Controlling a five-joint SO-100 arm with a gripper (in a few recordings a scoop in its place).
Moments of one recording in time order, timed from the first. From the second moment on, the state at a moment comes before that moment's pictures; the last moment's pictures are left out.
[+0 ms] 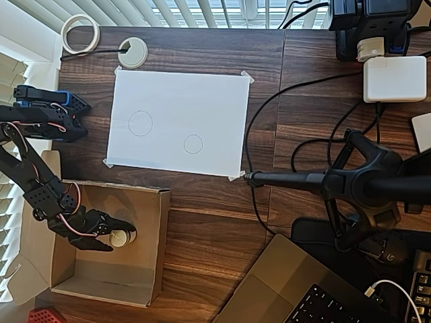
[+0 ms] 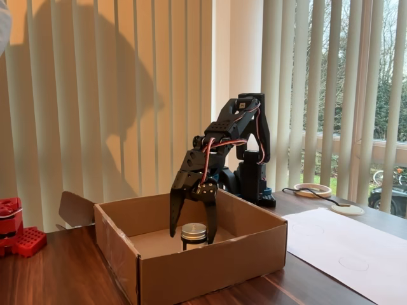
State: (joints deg) arm 60.7 83.1 113.0 23.0 -114.8
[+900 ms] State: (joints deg) arm 61.5 84.0 110.7 22.1 -113.7
